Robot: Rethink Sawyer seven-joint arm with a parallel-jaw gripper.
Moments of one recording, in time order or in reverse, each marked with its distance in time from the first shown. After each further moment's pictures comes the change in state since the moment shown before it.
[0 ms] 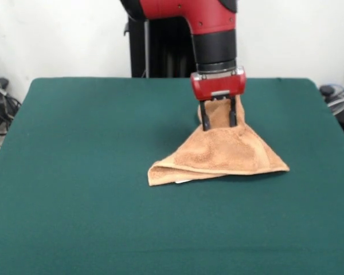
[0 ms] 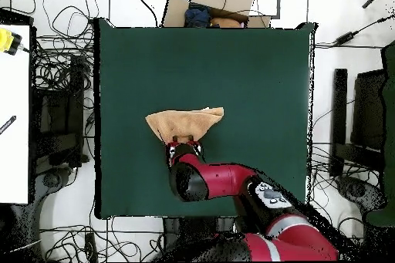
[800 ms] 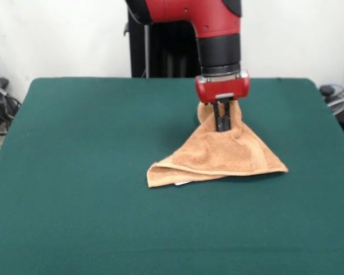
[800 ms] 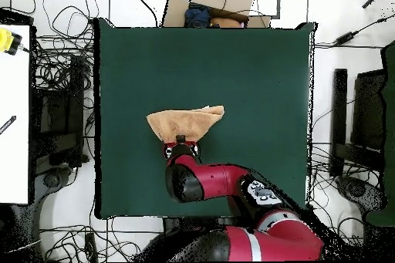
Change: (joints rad) arm 0.039 0.020 -0.032 -0.011 -0.001 -0.038 0.000
